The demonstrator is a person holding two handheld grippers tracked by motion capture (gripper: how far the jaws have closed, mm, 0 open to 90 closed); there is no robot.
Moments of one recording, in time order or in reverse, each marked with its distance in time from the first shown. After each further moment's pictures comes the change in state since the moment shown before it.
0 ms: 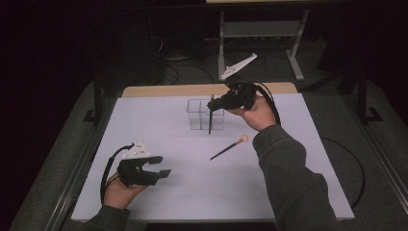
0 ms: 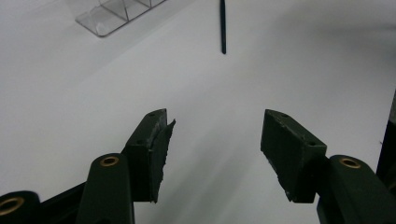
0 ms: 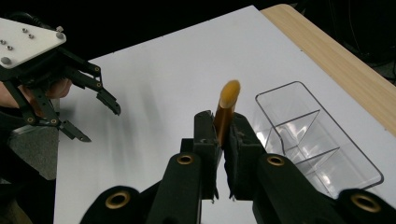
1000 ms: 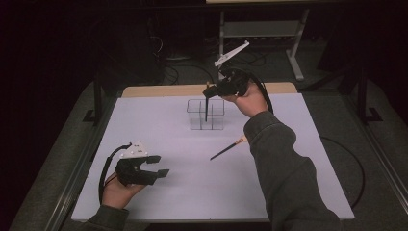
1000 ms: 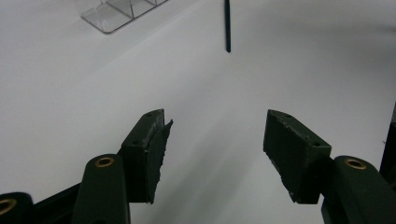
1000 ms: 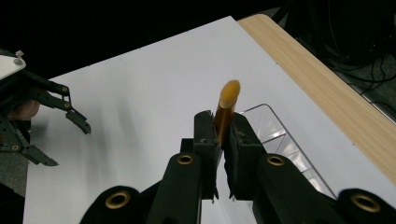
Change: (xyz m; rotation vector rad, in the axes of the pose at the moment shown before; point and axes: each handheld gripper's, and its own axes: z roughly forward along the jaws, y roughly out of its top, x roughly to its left) left arm 0.004 -0.003 -0.001 -0.001 0.002 -0.020; right arm -0.026 0.028 0.010 -0.002 -0.048 0.003
